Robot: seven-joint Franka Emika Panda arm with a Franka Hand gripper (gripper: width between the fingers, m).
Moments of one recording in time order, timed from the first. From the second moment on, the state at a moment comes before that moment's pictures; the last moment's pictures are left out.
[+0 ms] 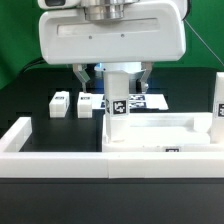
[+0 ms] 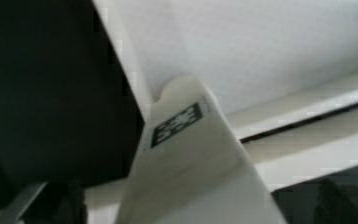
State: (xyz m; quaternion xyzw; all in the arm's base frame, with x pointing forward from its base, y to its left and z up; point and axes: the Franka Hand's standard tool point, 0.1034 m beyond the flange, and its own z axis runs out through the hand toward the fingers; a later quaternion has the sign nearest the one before) arm 0.619 -0.052 0.108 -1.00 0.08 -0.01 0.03
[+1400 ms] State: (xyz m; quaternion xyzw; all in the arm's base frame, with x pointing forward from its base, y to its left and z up) arm 0.622 -0.049 0.106 -1.00 0.08 -0.02 0.03
